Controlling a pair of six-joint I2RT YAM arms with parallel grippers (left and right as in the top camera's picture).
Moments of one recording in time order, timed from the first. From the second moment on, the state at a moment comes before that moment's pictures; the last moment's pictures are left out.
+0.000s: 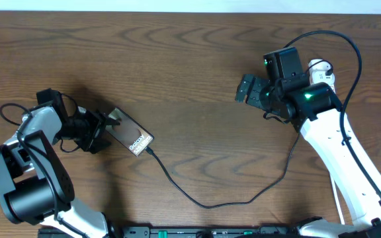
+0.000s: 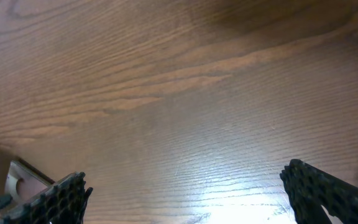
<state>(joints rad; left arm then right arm) 0.40 1.82 0.99 -0.77 0.59 -0.50 0.35 1.47 1.32 -0.87 0.01 0.66</state>
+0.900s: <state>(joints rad) -0.19 1.33 1.24 -0.82 -0.04 -0.26 0.35 1.47 1.32 -0.87 0.01 0.66</state>
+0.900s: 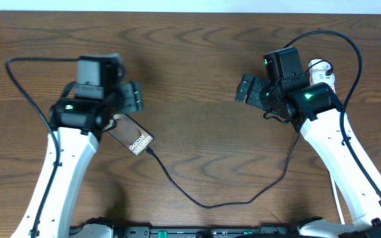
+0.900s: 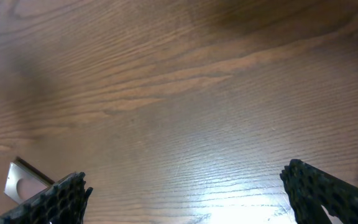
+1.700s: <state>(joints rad) -0.35 1.33 1.28 -0.78 -0.19 -0.30 0.04 1.47 1.33 -0.71 -0.34 0.32</state>
